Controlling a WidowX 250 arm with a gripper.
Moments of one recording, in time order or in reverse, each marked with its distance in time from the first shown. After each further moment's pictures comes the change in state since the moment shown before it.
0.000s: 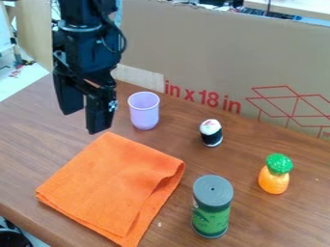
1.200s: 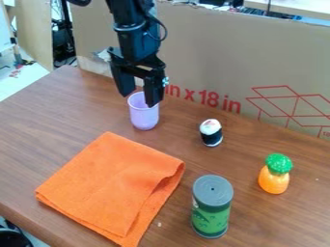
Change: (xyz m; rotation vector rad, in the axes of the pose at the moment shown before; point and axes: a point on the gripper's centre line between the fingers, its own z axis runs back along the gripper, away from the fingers) arm 0.105 0.027 -0.021 -0.070 -0.191 0.097
